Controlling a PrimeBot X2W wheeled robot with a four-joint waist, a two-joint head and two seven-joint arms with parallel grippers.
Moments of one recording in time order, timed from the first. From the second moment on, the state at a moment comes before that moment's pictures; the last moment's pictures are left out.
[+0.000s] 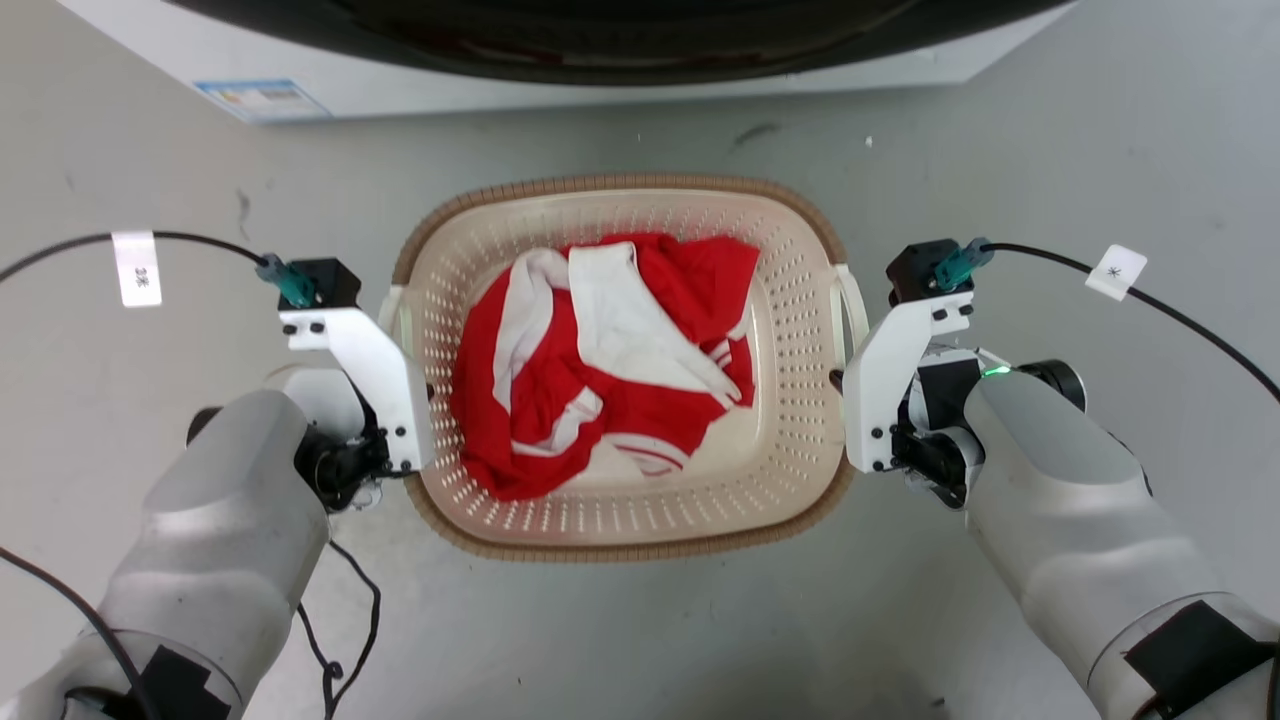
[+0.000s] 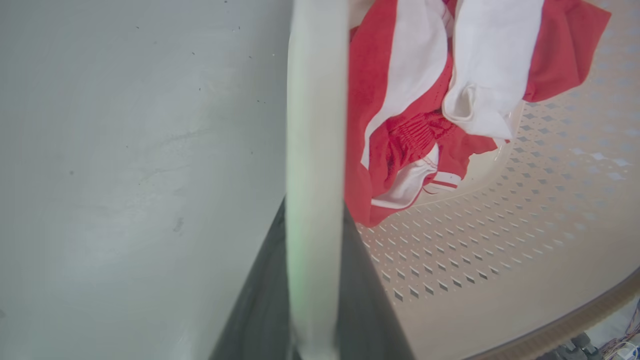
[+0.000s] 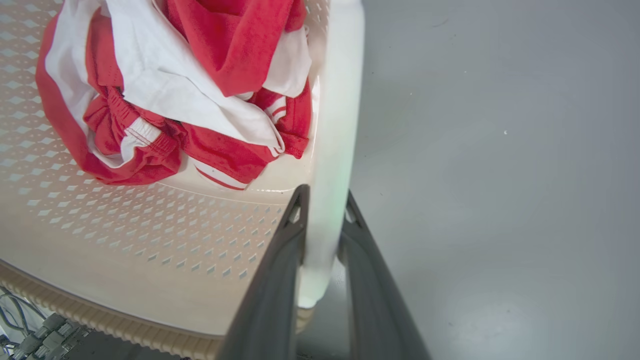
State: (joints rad) left arm -0.92 0.32 -0.77 1.06 -1.01 -0.13 0.36; right arm -0.95 -0.05 0.65 1.20 0.69 0.13 0.27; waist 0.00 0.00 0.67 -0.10
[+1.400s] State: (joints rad) left arm -0.70 0.24 -0.82 1.20 -1.26 -0.13 0.64; right arm -0.77 -0.06 0.73 1.27 0.91 0.13 0.74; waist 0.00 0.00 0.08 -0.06
